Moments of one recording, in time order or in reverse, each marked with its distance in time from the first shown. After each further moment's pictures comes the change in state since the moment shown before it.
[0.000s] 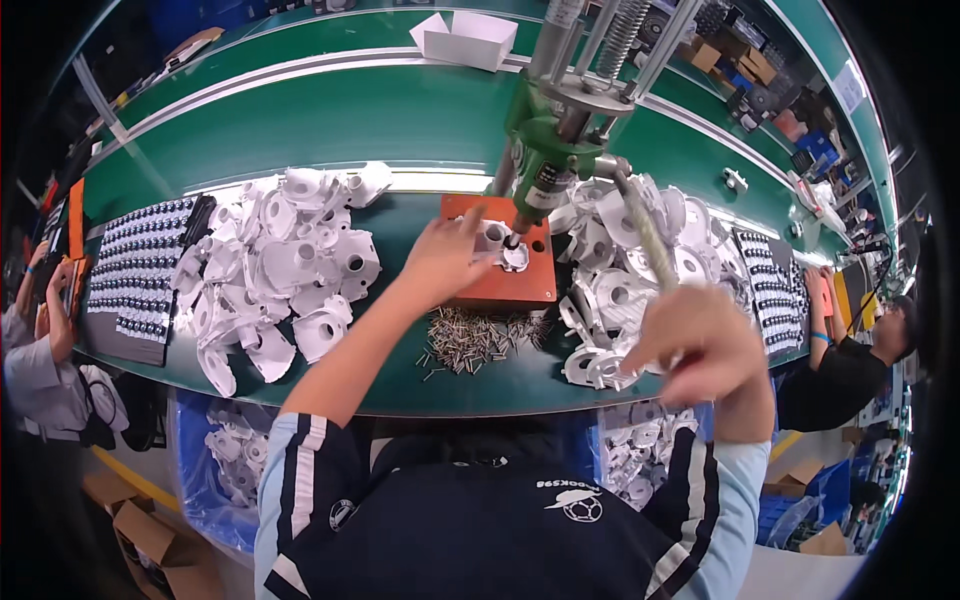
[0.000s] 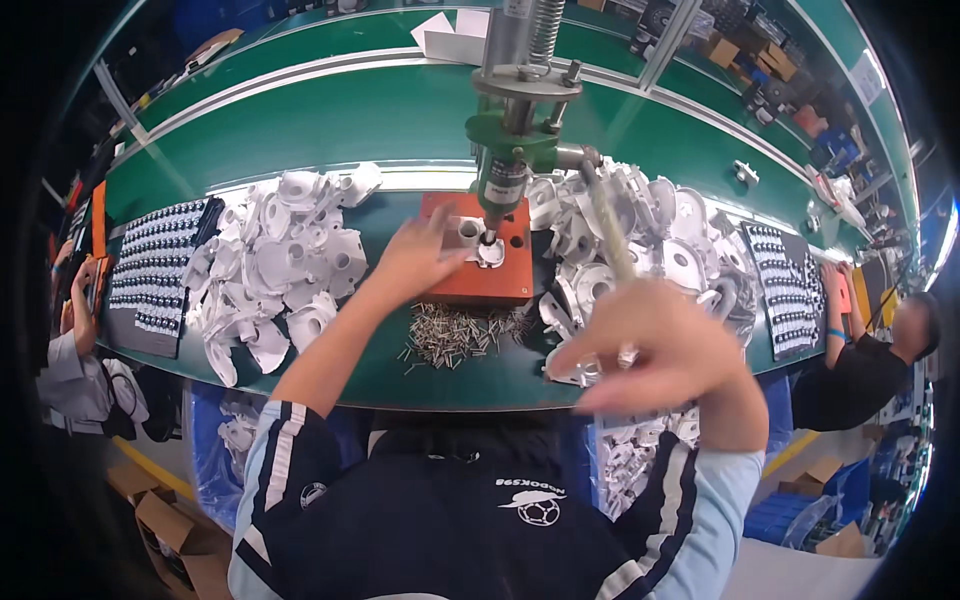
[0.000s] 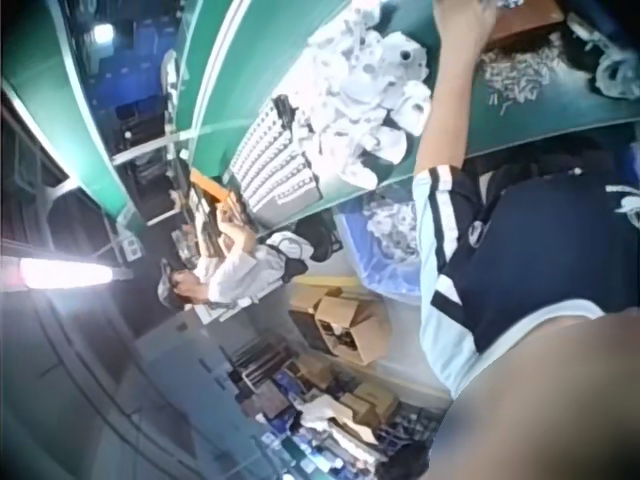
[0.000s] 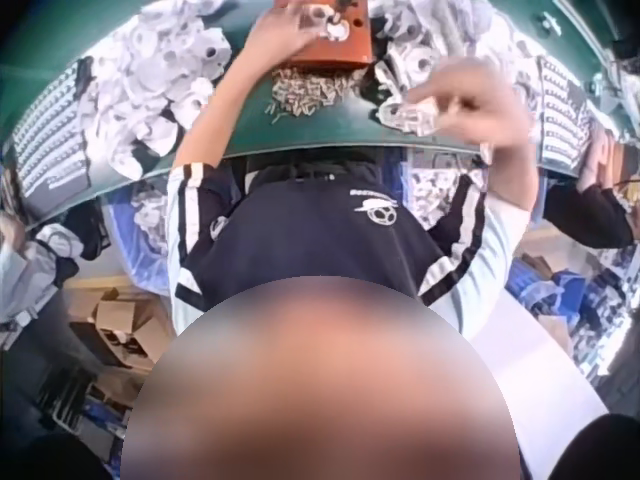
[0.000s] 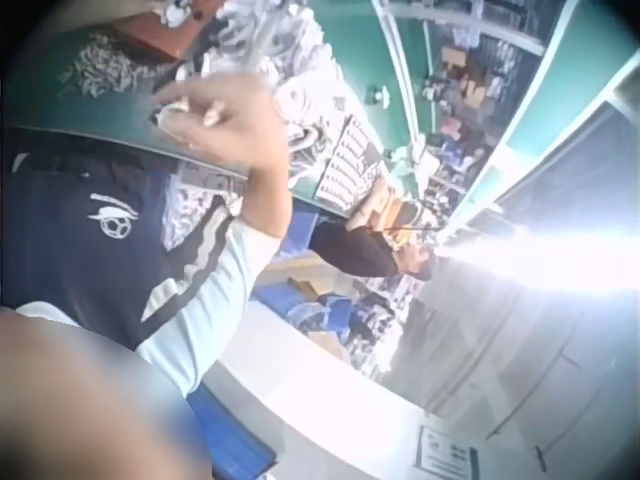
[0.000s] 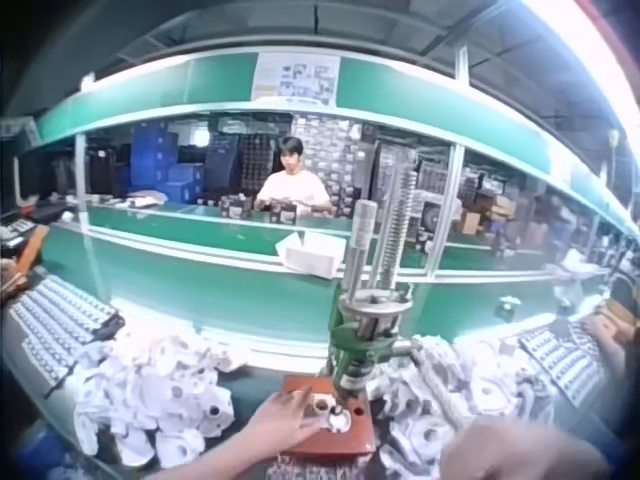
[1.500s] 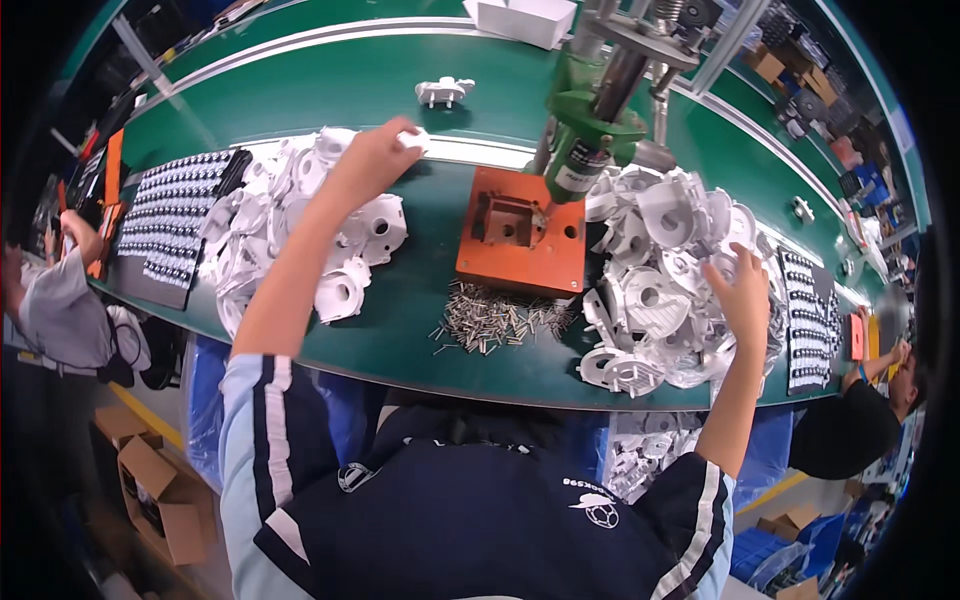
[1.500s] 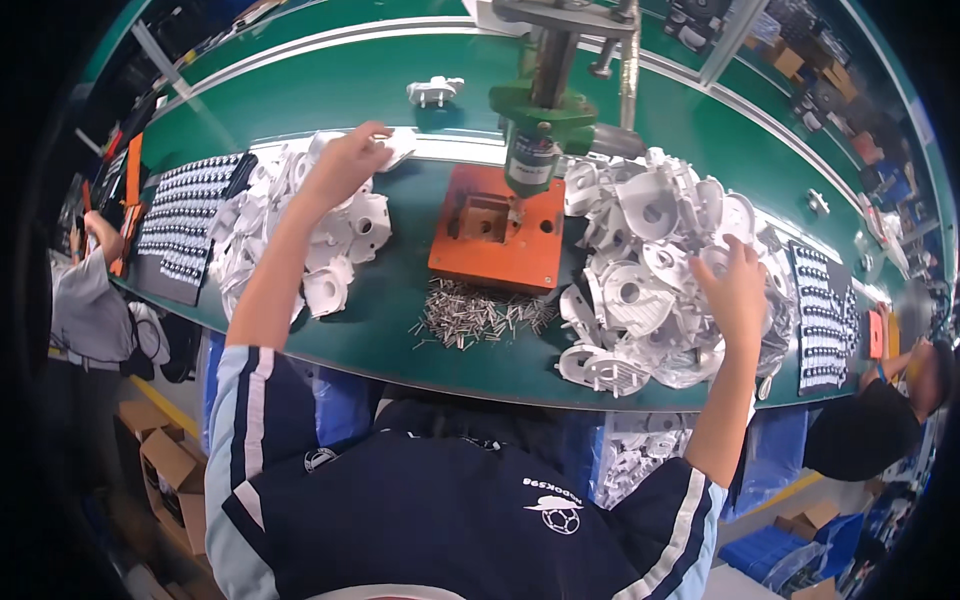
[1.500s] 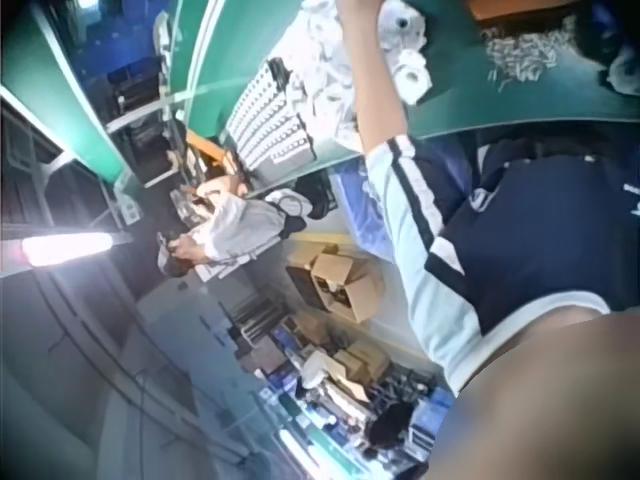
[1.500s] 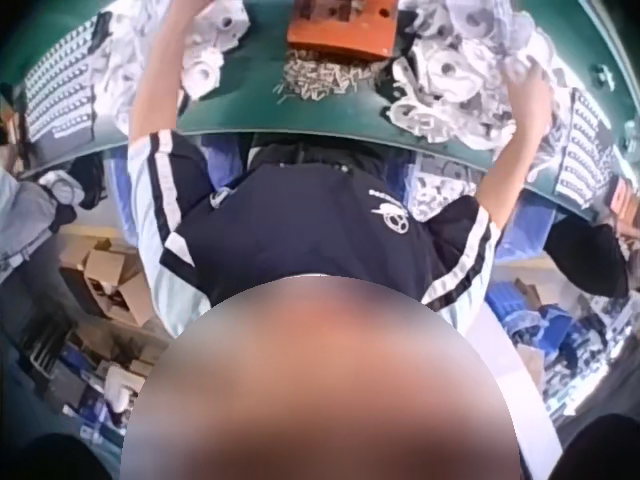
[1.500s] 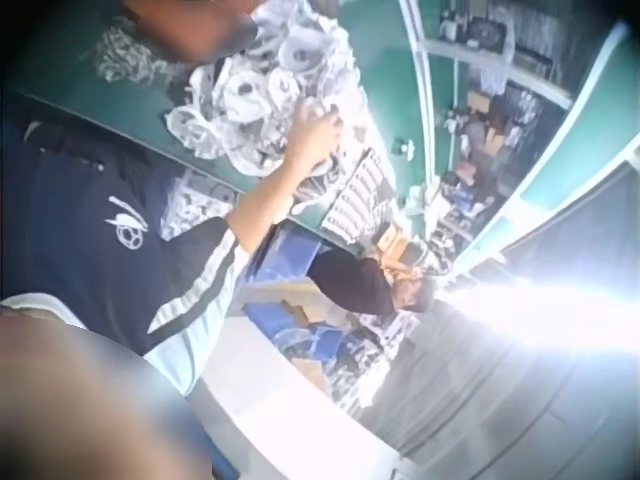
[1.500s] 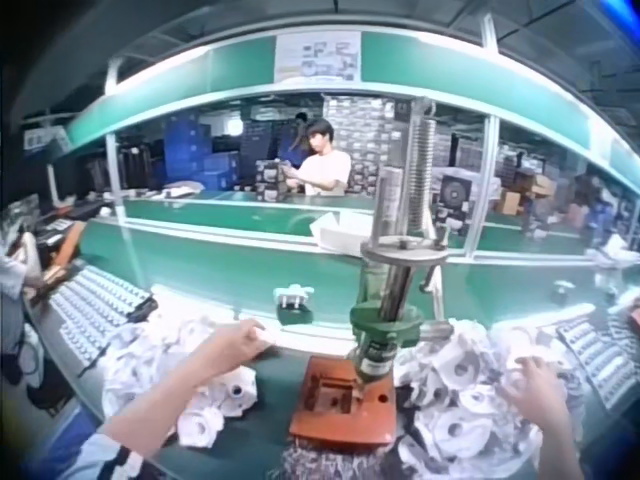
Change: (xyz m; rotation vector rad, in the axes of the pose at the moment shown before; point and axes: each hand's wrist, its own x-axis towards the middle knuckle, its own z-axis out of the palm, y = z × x) left_hand -0.002 -0.062 -0.111 -0.048 0.225 -0.164; right_hand -0.069 0.132 -0.003 -0.808 0.700 1.059
